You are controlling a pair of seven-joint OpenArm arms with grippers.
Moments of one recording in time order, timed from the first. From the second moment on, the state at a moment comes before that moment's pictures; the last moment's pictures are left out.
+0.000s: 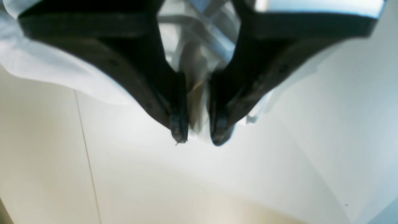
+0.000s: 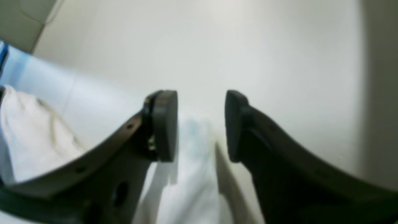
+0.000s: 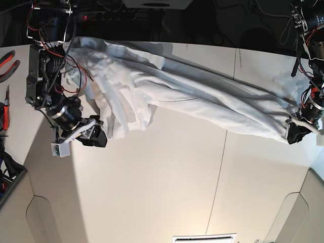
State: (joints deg) left arm -8.5 -26.7 -26.4 45.2 -19.8 -38.7 5.7; right arm 6.3 5.1 12.4 68.6 28.2 29.4 -34.2
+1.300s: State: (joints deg) left arm -8.5 -26.7 -26.4 45.2 -19.9 -38.7 5.6; right arm -12.3 3.8 -1.3 107.0 42.1 31.0 -50.3
